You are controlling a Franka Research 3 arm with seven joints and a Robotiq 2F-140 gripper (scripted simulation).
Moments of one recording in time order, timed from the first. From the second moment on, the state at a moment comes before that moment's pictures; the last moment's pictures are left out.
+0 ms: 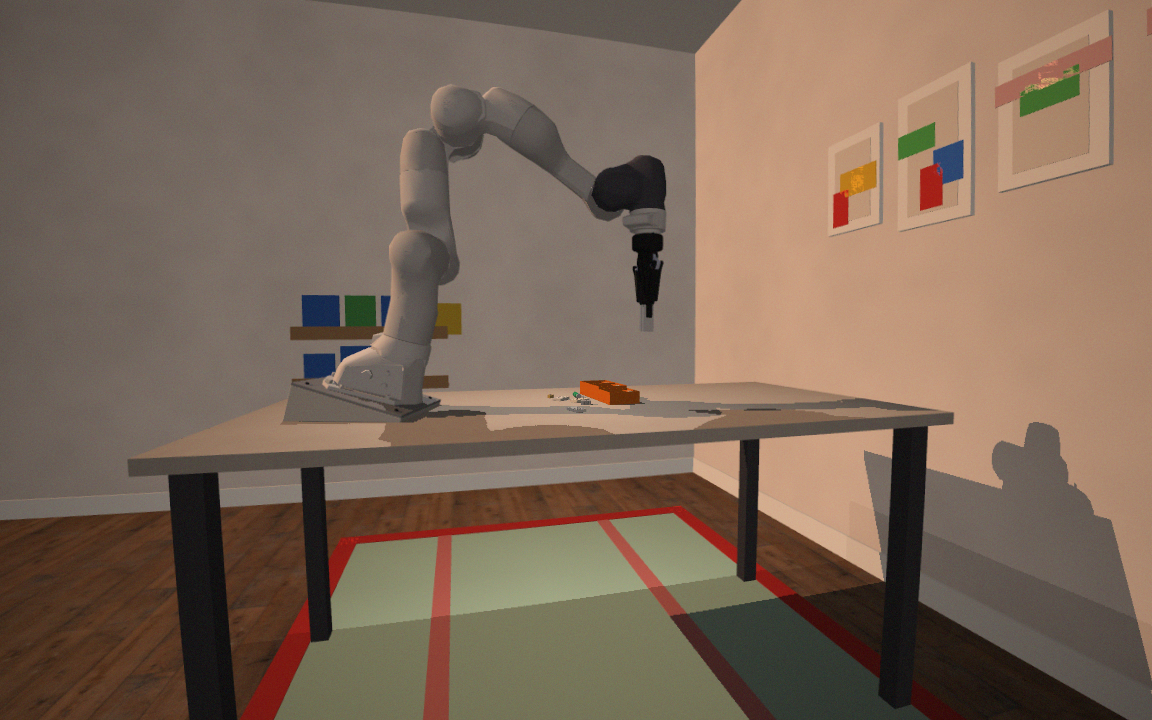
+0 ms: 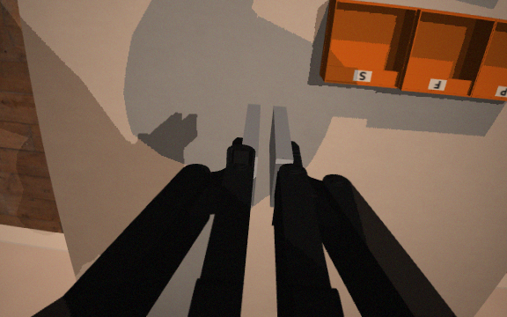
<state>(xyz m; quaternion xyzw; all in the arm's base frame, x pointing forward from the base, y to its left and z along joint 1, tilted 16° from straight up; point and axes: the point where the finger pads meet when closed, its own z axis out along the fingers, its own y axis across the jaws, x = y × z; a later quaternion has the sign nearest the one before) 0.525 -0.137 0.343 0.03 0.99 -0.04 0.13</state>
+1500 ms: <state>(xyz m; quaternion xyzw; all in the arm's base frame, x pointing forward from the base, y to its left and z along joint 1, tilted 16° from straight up) 0.493 -0.102 0.340 -0.33 0.94 -0.09 0.10</state>
